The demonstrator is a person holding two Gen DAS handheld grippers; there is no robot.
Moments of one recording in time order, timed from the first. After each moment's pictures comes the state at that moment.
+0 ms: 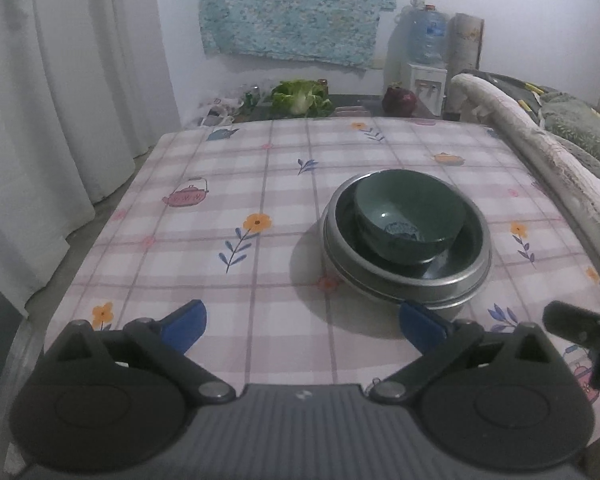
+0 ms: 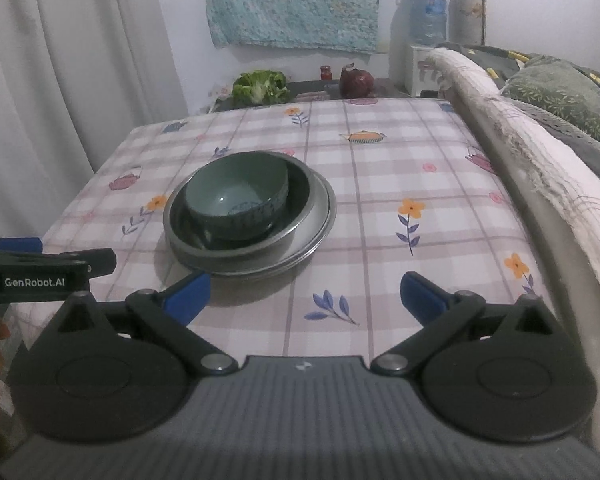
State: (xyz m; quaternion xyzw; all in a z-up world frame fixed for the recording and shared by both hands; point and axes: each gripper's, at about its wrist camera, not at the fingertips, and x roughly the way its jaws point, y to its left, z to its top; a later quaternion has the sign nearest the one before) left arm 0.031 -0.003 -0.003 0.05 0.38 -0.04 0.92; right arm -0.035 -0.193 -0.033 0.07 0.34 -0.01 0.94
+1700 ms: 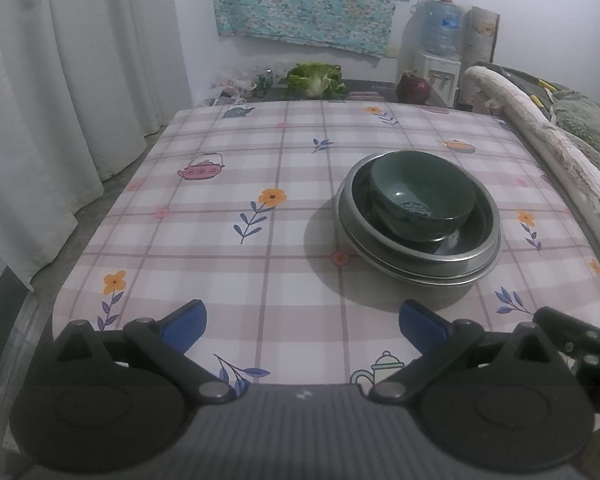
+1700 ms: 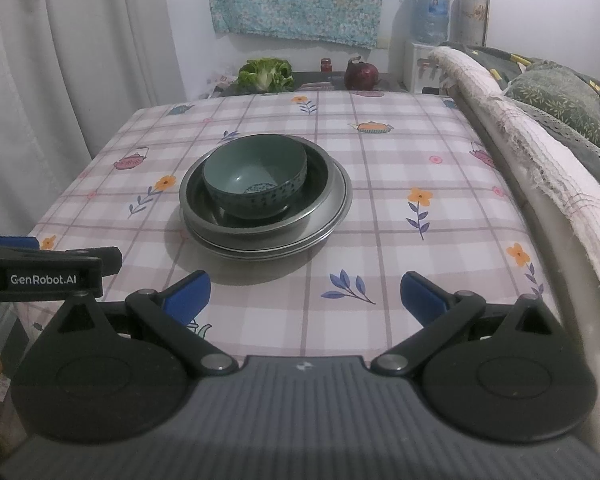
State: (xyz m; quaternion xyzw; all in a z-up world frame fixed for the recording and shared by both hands) left arm 0.021 0.007 -0.006 0.04 0.40 -0.03 0.91; right arm -0.044 -0.171 -0.032 0.05 0.35 -0.01 0.93
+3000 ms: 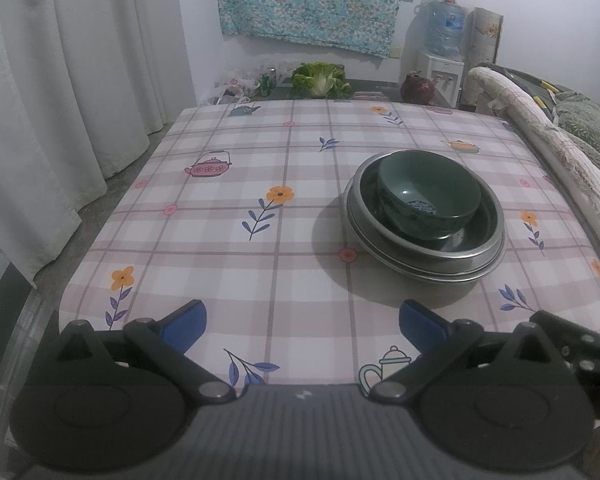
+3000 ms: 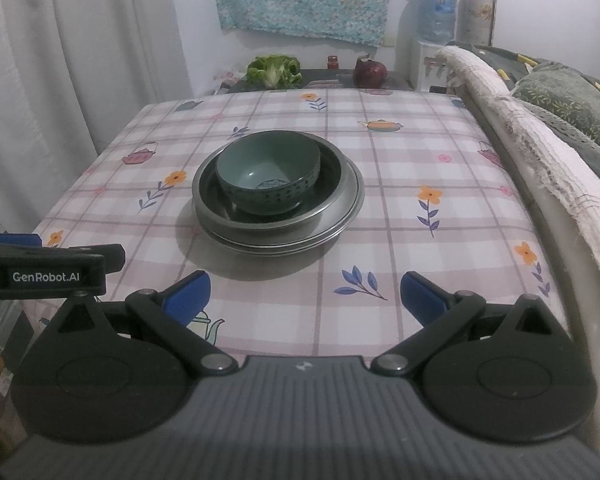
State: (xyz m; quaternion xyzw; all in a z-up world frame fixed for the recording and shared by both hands) left arm 0.020 0.013 -0.004 0.04 0.40 -0.02 0.91; right arm -0.043 -0.159 -0.031 0.04 0.36 0.00 0.93
